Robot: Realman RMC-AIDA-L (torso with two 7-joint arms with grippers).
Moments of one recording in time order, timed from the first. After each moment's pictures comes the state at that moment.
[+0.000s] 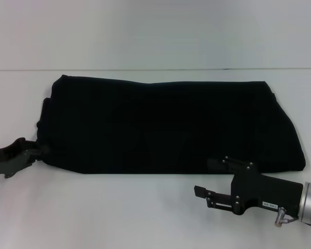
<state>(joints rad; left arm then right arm) -0.51 -1.98 0.40 0.49 2.26 1.20 -2.40 0.53 2.09 -0.66 -0.26 -1.91 -1.38 0.84</state>
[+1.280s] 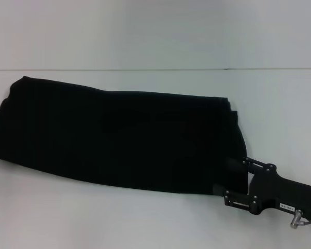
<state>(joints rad) -0.41 -1.89 0.20 0.54 2.23 1.27 -2.38 0.47 2.08 -0.62 -0.28 -1.90 -1.36 0.84</state>
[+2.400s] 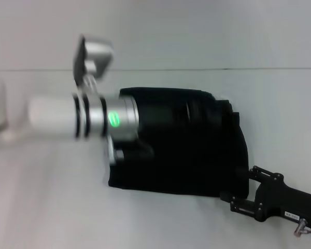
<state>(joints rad) -0.91 -2.17 0.65 0.40 2.05 1.28 -2.25 0.43 2.09 -0.60 -0.27 -1.90 -1.33 0.84</state>
